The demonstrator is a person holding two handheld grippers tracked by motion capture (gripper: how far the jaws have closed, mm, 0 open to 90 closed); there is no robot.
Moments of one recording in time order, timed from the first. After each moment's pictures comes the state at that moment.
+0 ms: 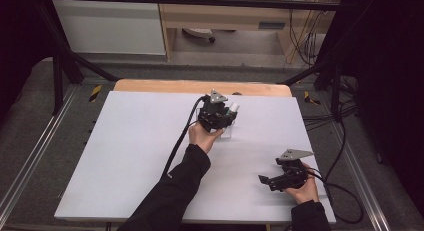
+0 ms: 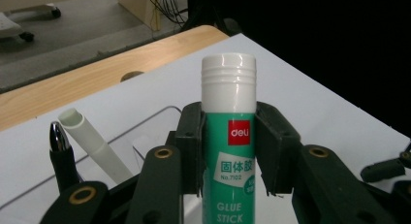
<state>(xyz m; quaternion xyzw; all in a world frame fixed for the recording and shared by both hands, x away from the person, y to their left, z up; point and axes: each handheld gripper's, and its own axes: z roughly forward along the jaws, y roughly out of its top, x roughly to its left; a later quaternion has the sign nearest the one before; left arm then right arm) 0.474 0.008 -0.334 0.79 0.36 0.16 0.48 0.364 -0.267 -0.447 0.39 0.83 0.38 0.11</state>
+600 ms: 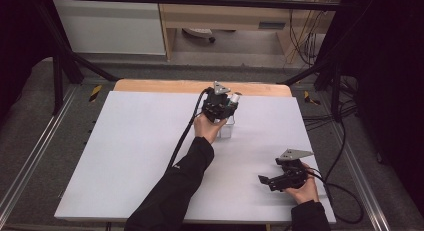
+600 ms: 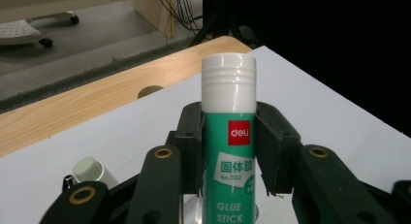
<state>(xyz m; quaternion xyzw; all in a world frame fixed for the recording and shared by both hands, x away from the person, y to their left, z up) 0.511 -0.003 -0.344 0.78 0.37 0.18 0.47 0.365 -0.267 -0.447 0.39 0.83 0.39 0.11</state>
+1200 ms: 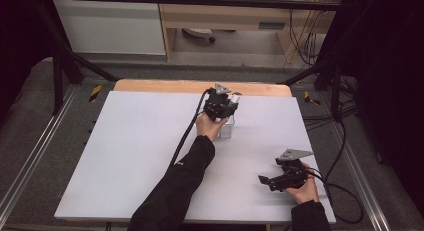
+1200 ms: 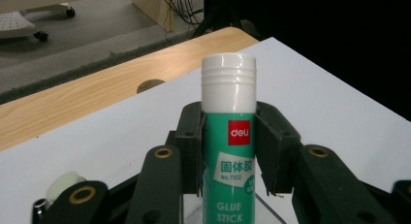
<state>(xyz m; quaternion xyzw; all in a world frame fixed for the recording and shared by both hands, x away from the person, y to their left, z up) 0.528 -0.008 -0.364 0.78 0.37 0.17 0.47 0.365 -0.267 -0.447 0.39 0.83 0.39 0.11</state>
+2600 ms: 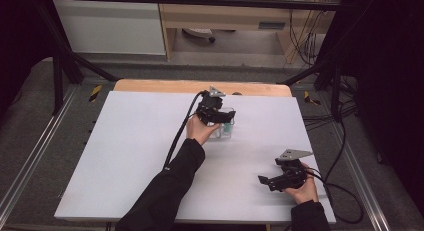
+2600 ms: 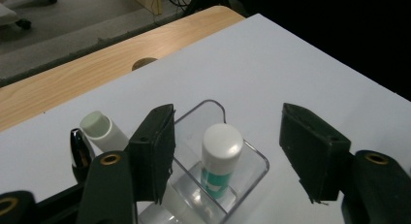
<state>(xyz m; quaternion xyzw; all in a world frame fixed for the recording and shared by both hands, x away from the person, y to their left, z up) 0.505 0.020 -0.350 0.81 0.35 0.15 0.45 0.365 -0.265 -0.449 0.40 0.83 0.38 0.11</state>
